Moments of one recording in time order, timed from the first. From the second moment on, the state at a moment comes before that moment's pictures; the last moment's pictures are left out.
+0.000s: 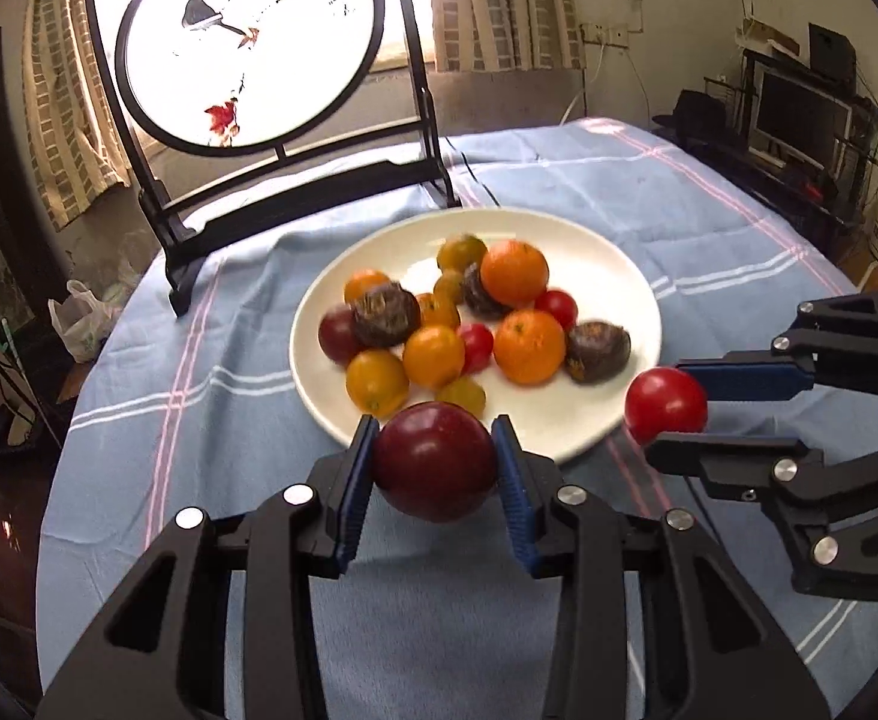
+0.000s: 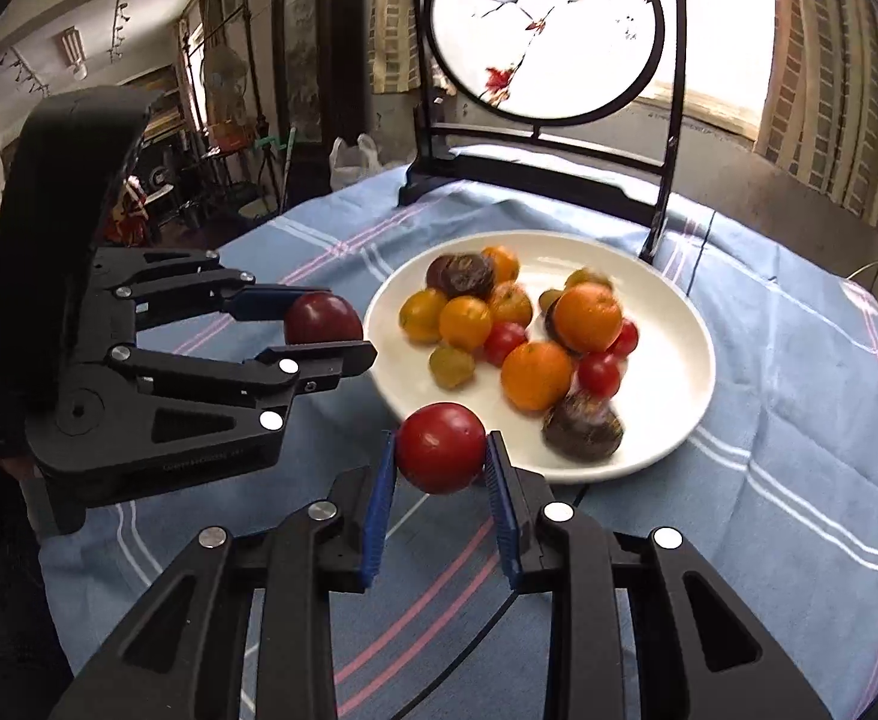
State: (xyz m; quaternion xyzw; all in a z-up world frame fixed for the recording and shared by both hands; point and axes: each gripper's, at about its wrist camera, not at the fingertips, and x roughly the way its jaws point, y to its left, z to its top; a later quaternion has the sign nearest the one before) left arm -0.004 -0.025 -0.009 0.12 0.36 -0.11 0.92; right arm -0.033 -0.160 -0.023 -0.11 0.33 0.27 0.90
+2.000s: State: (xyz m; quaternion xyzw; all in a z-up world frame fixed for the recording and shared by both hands) left arm -0.009 -0.018 0.025 0.06 0.23 -0.02 0.97; right arm -0.031 -0.207 -0.014 0.01 0.24 0.15 0.96
